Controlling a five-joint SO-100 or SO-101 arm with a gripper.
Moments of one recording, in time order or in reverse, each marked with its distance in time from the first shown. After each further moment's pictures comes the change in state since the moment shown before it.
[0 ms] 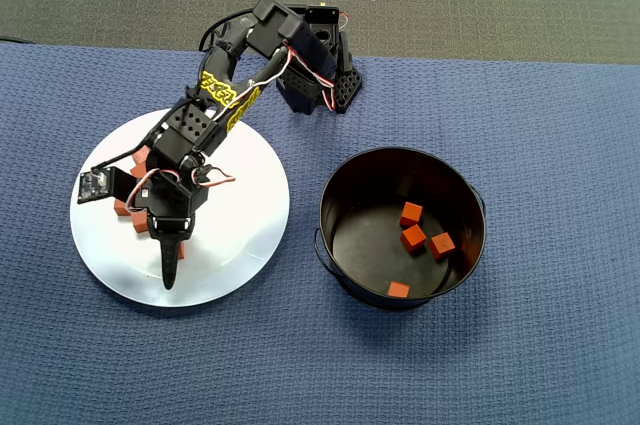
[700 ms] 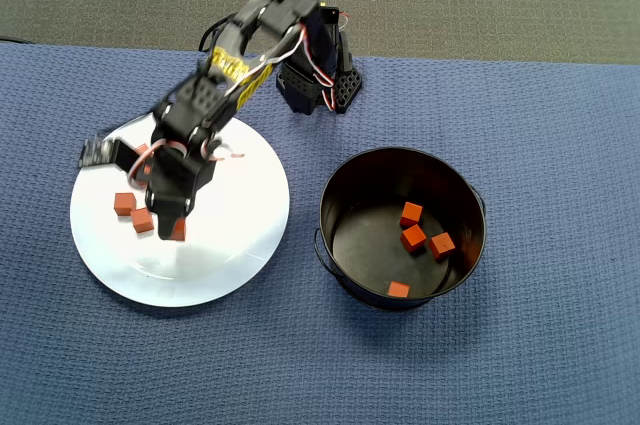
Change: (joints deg) arm 0.4 16.1 7.7 1.0 7.0
